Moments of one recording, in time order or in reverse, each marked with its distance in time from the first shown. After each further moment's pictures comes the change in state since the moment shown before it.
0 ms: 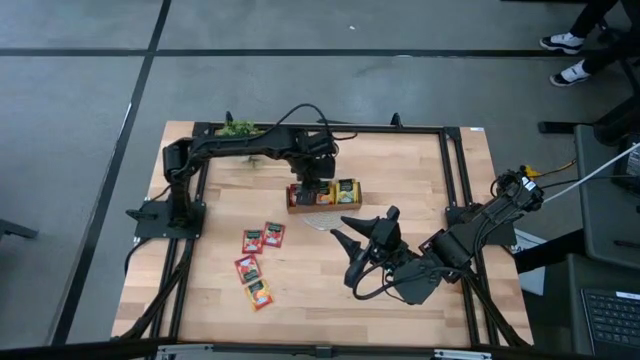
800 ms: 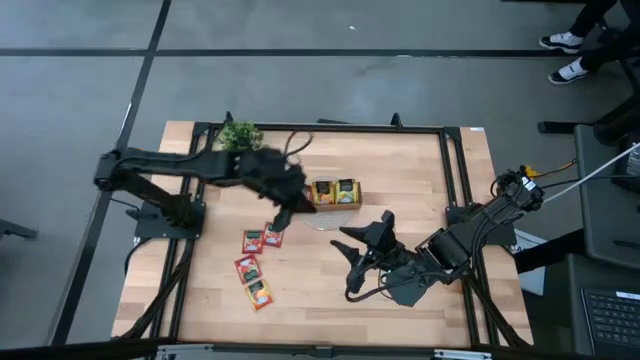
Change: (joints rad) left arm -0.244 -0.526 -0.406 0.531 0.005 -0.469; right arm -0.013 0.001 0.000 -0.188 -0.155 0.155
